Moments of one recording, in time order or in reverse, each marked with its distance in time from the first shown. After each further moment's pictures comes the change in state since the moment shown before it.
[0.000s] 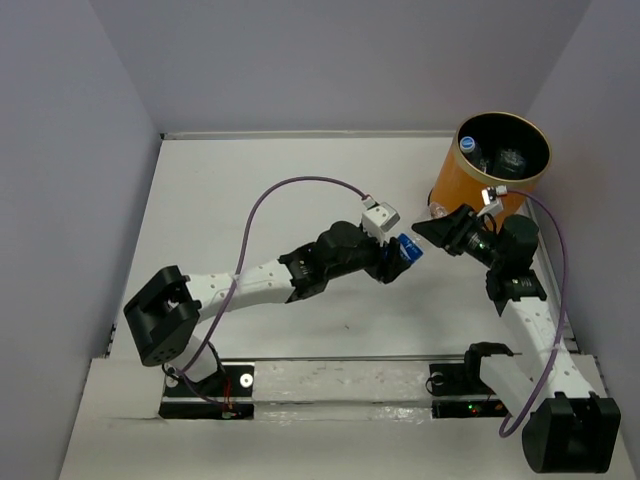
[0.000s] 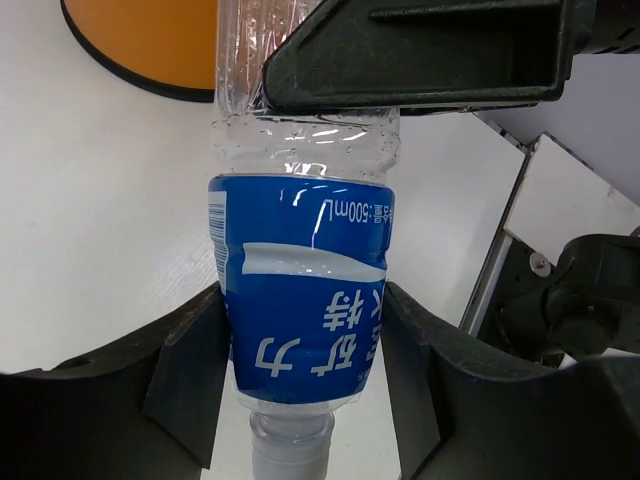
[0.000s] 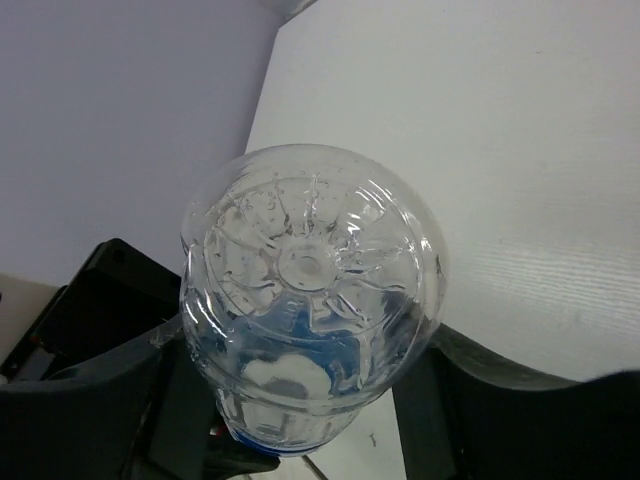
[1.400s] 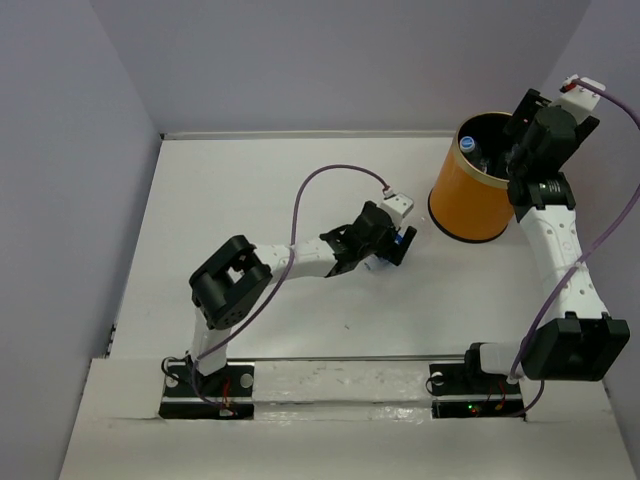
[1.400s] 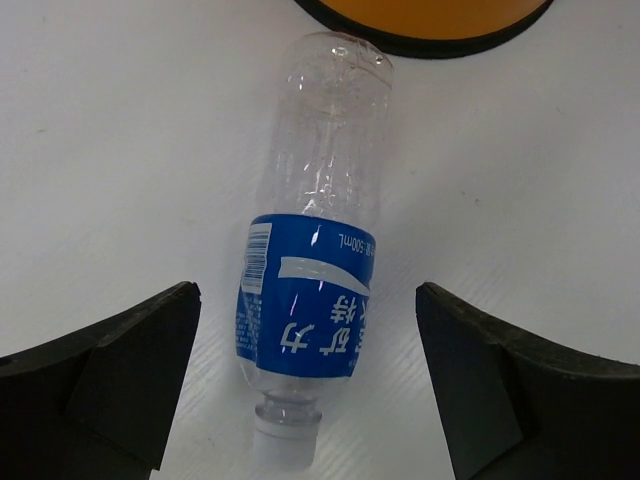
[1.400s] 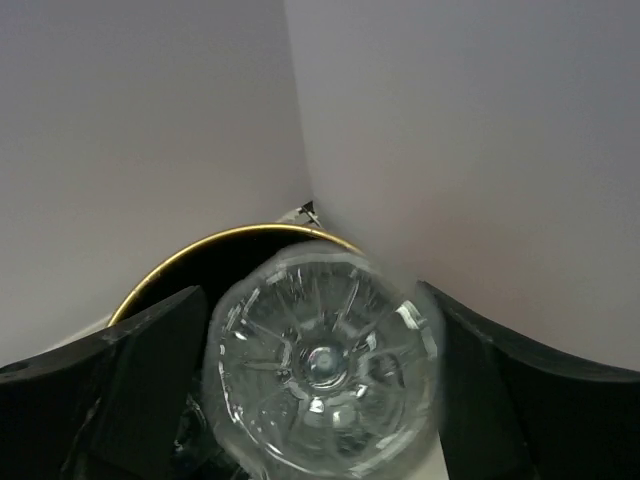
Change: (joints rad) left arm 0.080 0.365 0.255 -0.112 -0.227 0.143; right arm -0.029 0.490 0.834 -0.123 1.294 -0.692
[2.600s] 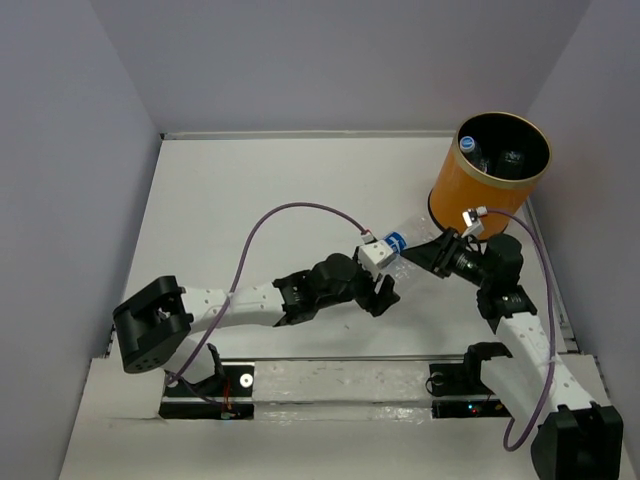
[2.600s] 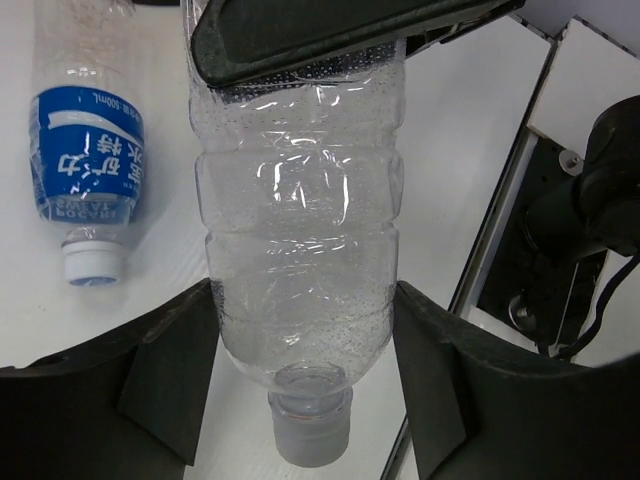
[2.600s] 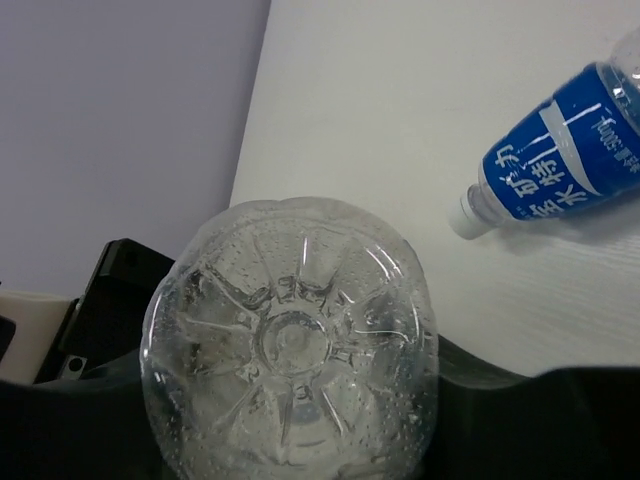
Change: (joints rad) left arm -0.183 -0.444 -0.456 0.146 0.175 -0.070; right arm 0.122 -0.574 -0.996 0.148 -1.307 0.774
